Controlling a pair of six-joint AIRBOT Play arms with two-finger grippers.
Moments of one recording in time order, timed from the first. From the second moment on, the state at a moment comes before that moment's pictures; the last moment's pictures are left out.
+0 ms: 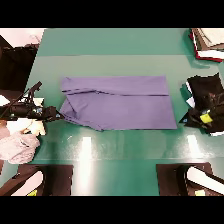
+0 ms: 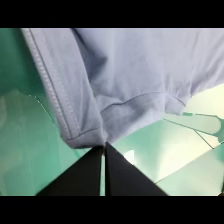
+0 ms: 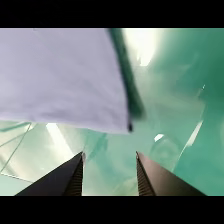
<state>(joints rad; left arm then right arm) 0.22 -1.02 0.74 0.86 -1.27 -1.17 -0.49 -1.20 0.82 -1.14 1.47 1.35</state>
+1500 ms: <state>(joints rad) 0.22 -0.80 0.75 0.86 -1.50 -1.24 -0.55 -0.93 0.89 -1.22 1.58 1.34</state>
